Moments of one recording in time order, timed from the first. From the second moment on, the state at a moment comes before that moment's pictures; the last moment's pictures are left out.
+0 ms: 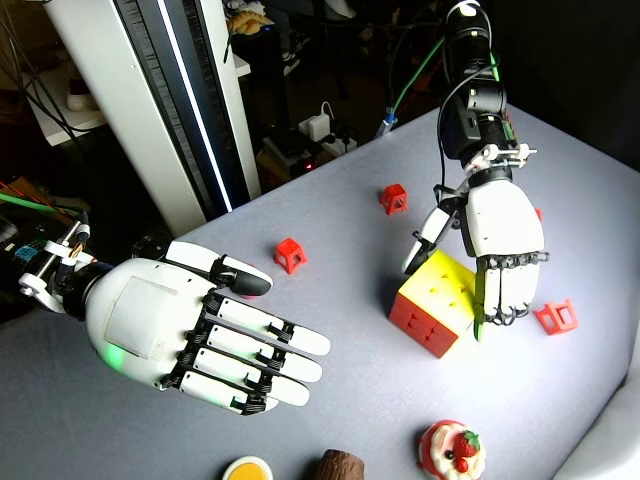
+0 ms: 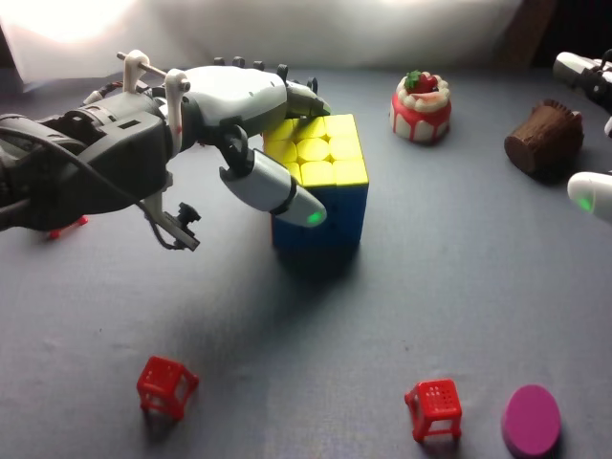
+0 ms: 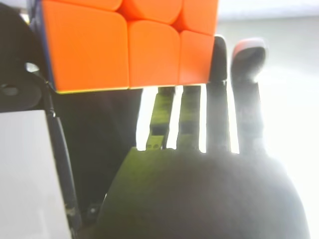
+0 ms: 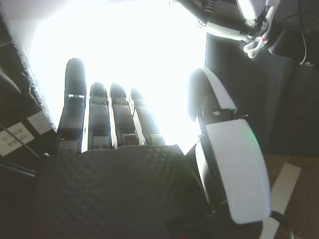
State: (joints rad) left arm 0.53 -1.30 1.42 -0.18 -0.27 0.93; right arm -1.10 -0.84 0.98 0.26 1.04 -0.62
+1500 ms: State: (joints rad) left arm 0.52 -1.07 1.15 0.23 -0.73 0.79; right arm -1.02 -1.04 1.23 0.10 1.16 -0.62
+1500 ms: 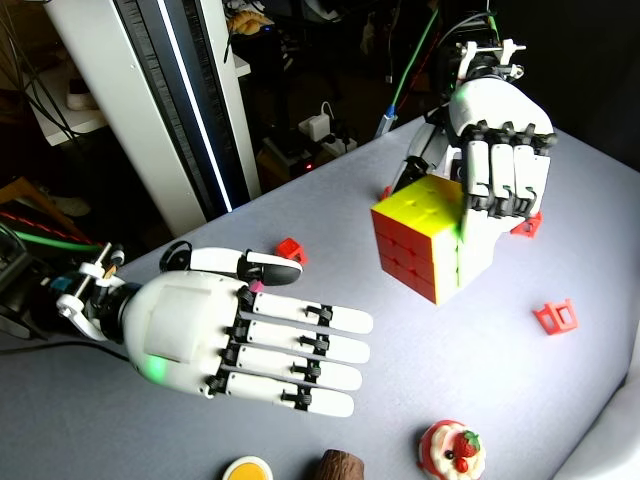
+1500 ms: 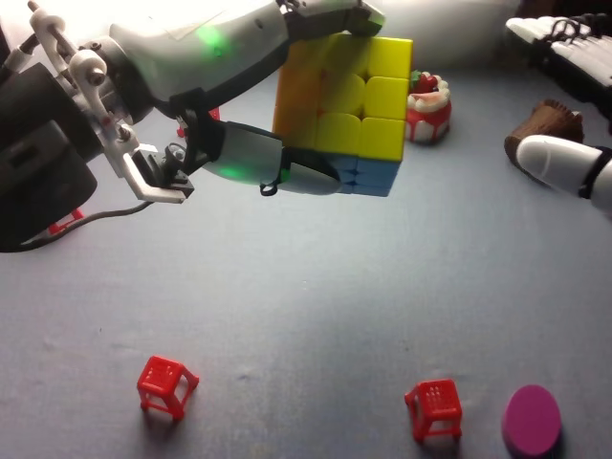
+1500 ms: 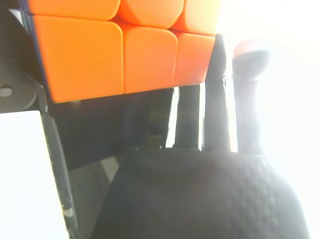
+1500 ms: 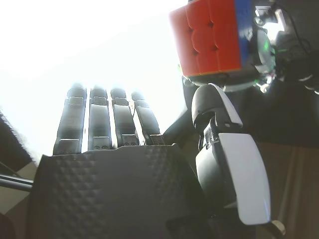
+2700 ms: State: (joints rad) left arm 0.50 -1.06 1.14 0.30 -0.73 0.79; right arm -0.92 -1.16 1.30 -0.04 1.17 -0.62
